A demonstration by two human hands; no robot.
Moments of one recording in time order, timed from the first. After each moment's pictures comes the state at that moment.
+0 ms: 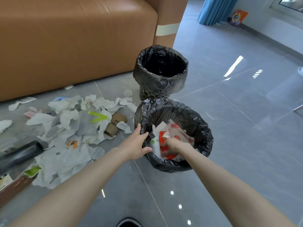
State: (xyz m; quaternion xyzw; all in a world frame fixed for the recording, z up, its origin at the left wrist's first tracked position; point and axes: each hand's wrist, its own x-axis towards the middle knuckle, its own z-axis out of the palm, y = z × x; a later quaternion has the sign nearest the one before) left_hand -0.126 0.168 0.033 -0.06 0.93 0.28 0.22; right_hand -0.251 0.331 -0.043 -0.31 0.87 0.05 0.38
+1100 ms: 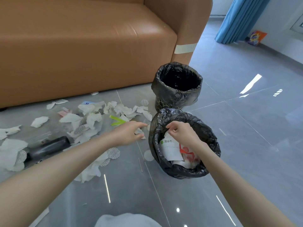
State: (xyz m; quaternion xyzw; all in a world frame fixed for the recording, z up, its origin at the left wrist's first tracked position) left_hand -0.096 0.108 0.098 -0.09 0.94 0.28 0.14; right_hand -0.226 0.301 0.067 -0.29 0.92 -0.22 0.17
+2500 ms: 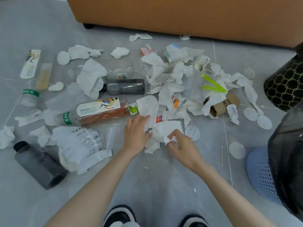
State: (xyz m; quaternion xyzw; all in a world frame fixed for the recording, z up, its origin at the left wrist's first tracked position) left_hand 0.085 -0.013 -0.173 -0.48 0.84 0.27 -0.01; right_hand -0.048 0.115 -0.140 -0.45 0.79 -0.24 0.34
